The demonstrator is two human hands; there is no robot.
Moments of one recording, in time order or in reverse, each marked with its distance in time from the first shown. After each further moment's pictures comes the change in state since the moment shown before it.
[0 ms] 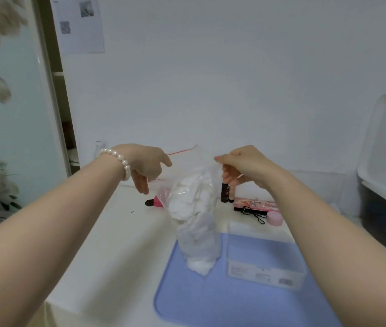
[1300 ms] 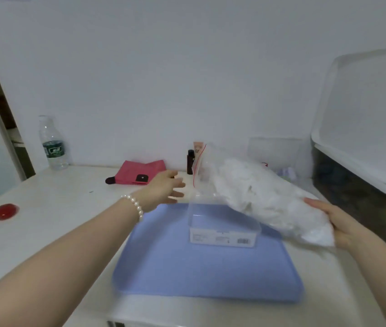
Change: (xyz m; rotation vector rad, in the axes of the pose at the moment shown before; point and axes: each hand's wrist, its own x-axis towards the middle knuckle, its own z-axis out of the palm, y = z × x) left_hand 0.058 0.051 0.170 -0.877 -0.073 0.122; right_hand -0.126 0.249 -0.150 0.772 0.296 0.551
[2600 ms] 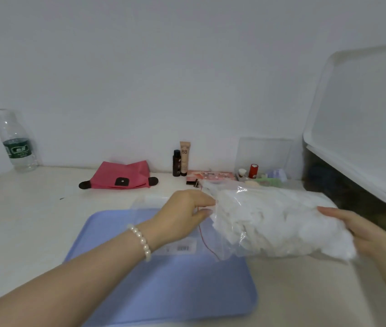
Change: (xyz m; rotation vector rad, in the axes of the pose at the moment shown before) left_hand -0.001 -0.002 0.059 0.499 -0.043 0.705; right_hand 0.014 -0.028 -0.035 -0.161 0.349 0.131
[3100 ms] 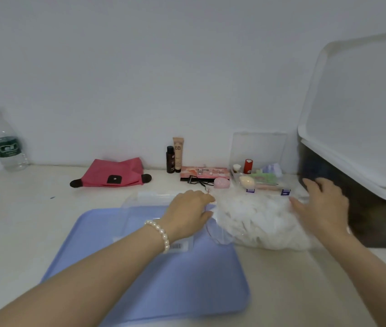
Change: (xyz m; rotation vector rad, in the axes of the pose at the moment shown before) left_hand 0.031 -0.018 0.046 0.450 -0.167 -0.065; right_hand 0.005 0.007 0.041 -1.241 0.726 -0.904
